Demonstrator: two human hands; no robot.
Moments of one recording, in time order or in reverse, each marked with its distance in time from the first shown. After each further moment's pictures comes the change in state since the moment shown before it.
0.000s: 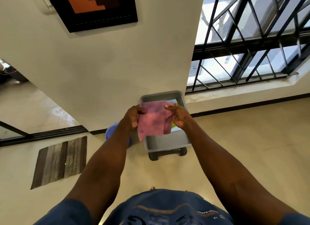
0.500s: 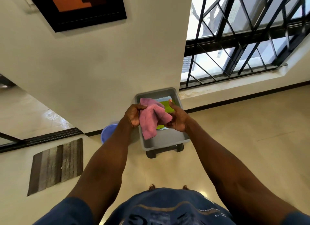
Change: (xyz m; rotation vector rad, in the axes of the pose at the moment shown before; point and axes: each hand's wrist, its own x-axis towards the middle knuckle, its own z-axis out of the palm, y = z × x) left_hand 0.004 -0.002 0.021 -0.256 -0.273 -0.103; right_hand -0.015 0.010 -0.031 -0.181 -0.042 0.197
